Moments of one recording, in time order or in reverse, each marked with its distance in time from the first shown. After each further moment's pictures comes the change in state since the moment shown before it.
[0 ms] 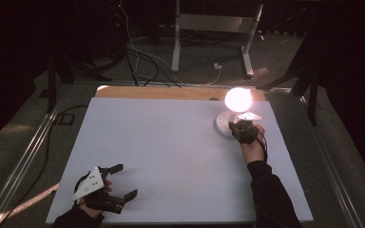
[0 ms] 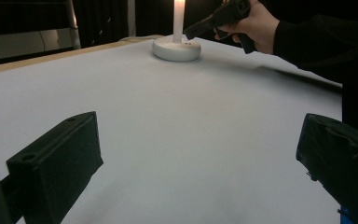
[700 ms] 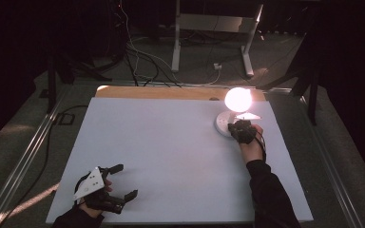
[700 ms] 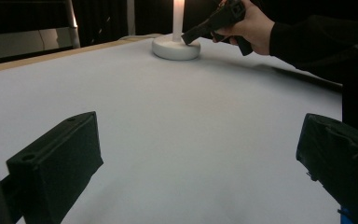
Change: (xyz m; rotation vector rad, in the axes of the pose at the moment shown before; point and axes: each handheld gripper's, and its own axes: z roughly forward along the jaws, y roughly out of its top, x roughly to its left) left arm 0.000 0.000 0.000 0.007 -0.002 0.003; right arm -0.002 -0.003 0.011 0.038 0.007 0.006
